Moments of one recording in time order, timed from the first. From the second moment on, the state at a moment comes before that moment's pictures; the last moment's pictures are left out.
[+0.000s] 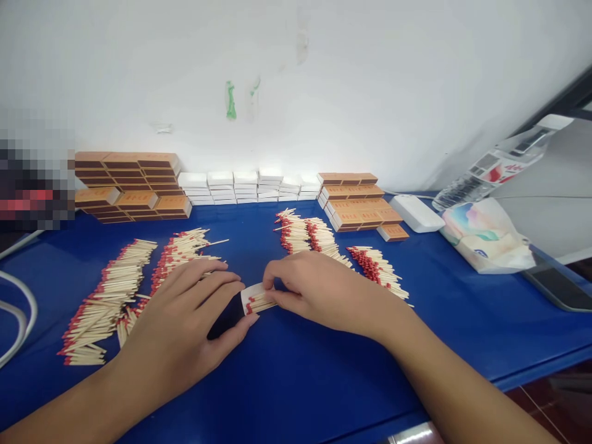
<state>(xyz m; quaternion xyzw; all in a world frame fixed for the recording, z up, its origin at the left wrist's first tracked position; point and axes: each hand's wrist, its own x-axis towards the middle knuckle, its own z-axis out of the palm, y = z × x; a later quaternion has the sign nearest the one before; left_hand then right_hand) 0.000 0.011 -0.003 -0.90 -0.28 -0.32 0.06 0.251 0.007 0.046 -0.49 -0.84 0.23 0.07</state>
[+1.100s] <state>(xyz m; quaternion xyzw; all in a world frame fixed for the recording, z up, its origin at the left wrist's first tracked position) 0.001 0.008 -0.005 -0.90 -0.27 -0.32 0.06 0.307 0.036 0.039 -0.59 -0.79 0.17 0.10</state>
